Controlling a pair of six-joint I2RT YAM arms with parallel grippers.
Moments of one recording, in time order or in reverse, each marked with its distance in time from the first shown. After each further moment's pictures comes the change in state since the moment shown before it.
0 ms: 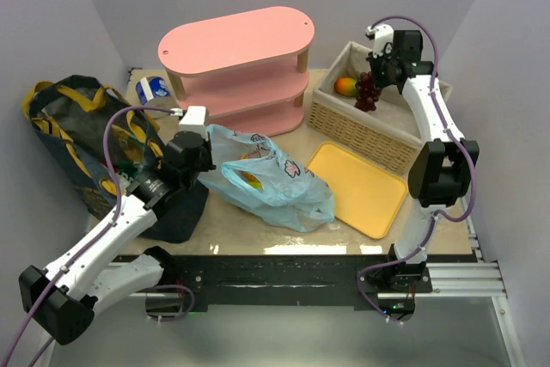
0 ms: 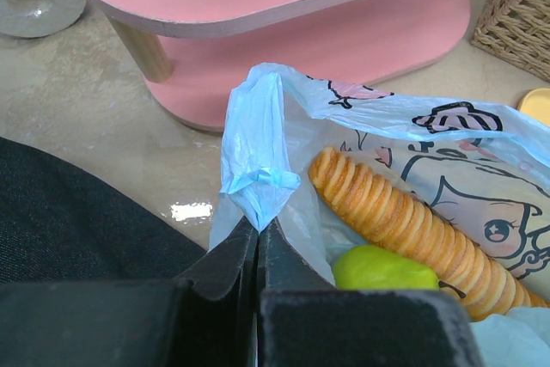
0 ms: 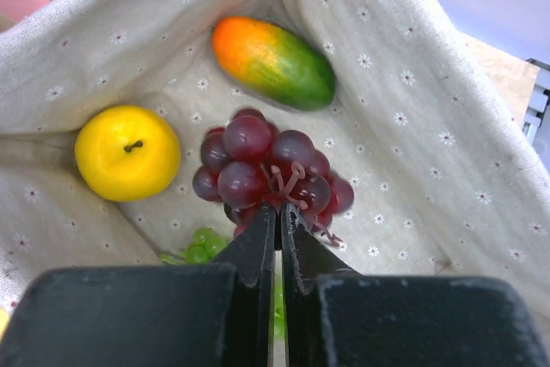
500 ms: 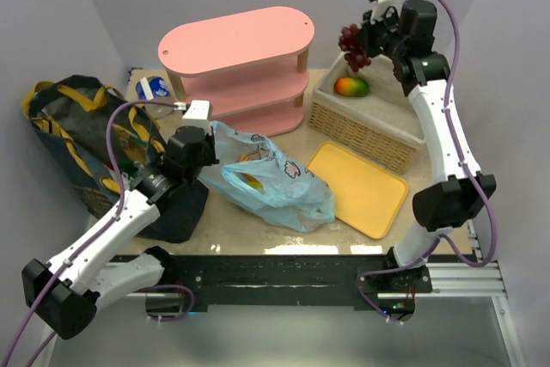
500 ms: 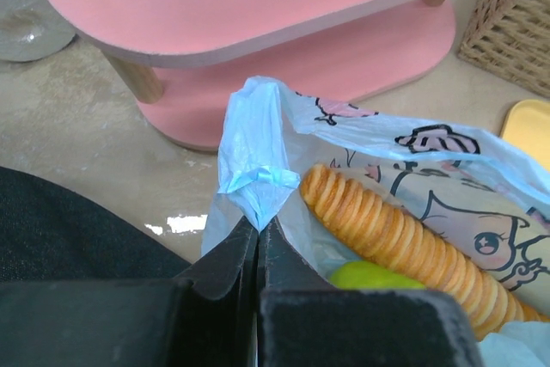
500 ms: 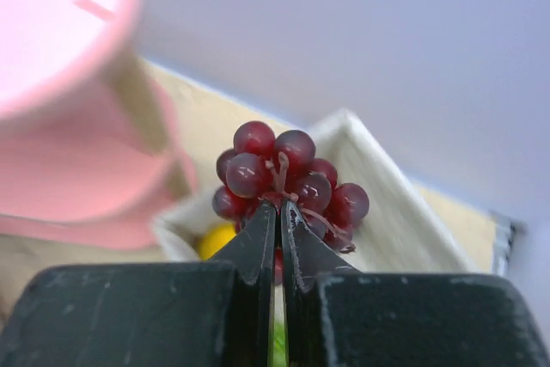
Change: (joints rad) left arm 0.000 0.042 0.023 0.047 0.012 0.026; right arm 0.084 -0.191 0.087 0.101 -0.096 0.104
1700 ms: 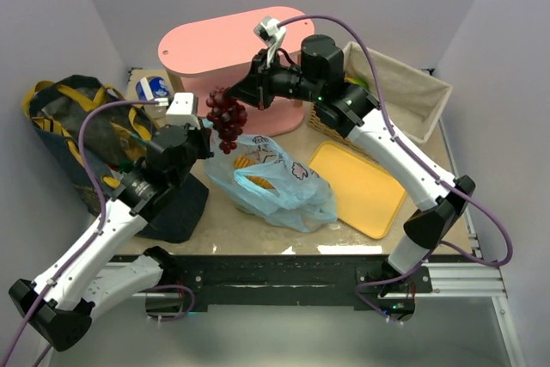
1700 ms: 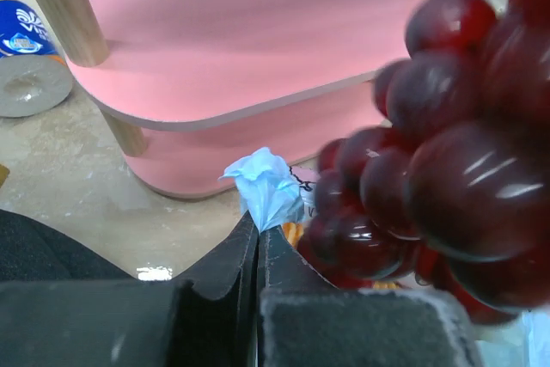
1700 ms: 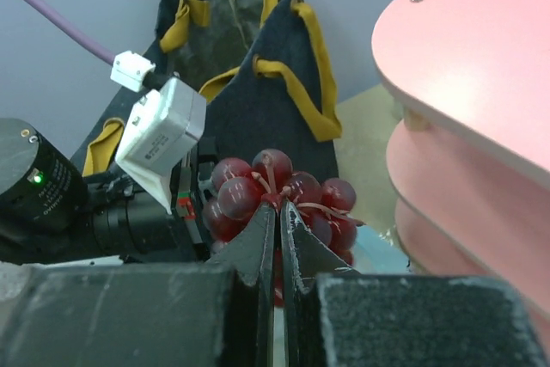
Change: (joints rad) left arm 0.000 -0.088 0.068 0.029 0.029 -0.017; right arm 0.642 -0.069 -0.060 0.222 -0.274 0.475
